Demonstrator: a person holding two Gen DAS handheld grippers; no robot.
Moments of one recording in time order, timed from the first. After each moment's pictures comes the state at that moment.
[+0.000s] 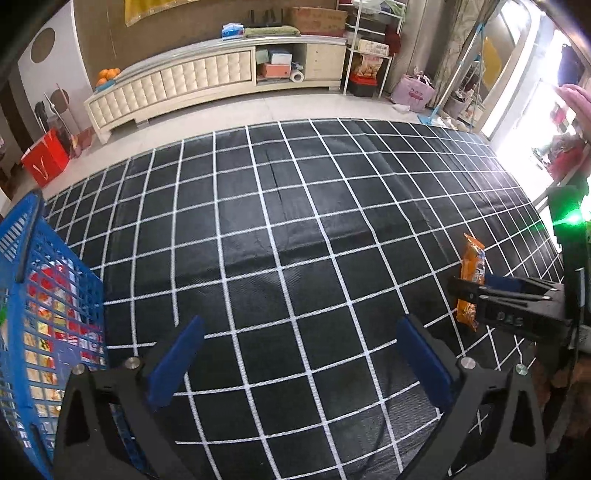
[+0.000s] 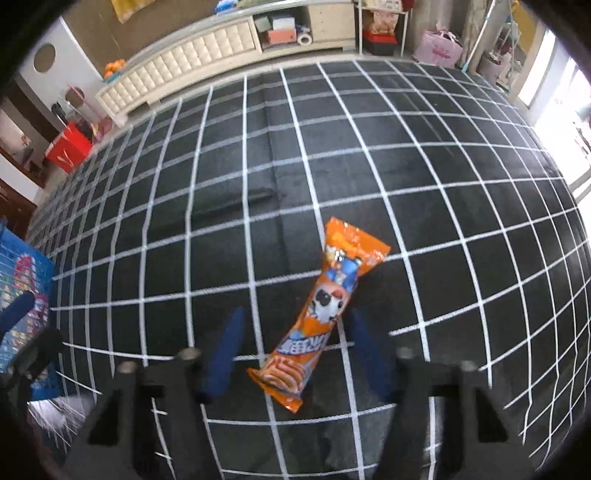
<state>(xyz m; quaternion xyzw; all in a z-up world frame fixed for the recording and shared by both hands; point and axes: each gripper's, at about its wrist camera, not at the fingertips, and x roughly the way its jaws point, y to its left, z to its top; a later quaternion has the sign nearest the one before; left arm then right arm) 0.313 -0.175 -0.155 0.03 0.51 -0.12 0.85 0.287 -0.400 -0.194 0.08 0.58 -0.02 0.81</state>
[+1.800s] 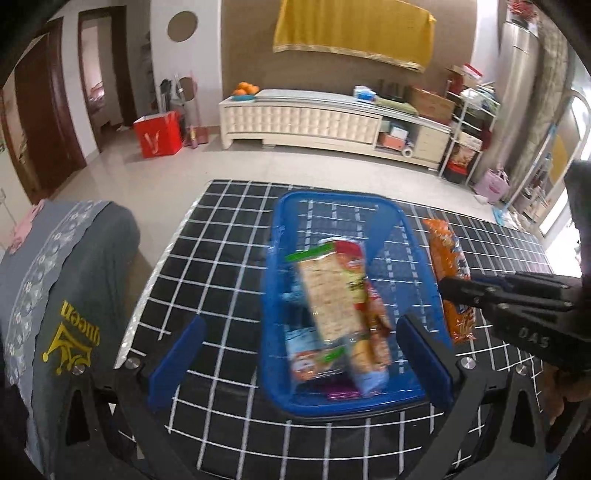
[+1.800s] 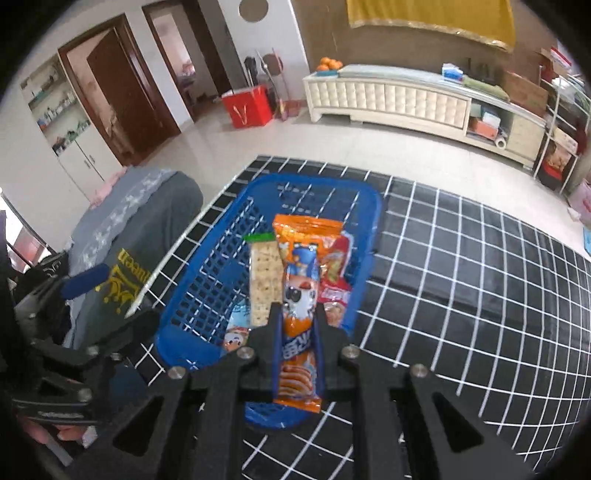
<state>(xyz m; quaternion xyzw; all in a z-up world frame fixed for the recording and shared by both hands) 0.154 0.129 -0.033 -0.06 0.41 0.05 0.91 0.239 -0.063 -0.063 -0.04 0.48 0.26 0.83</state>
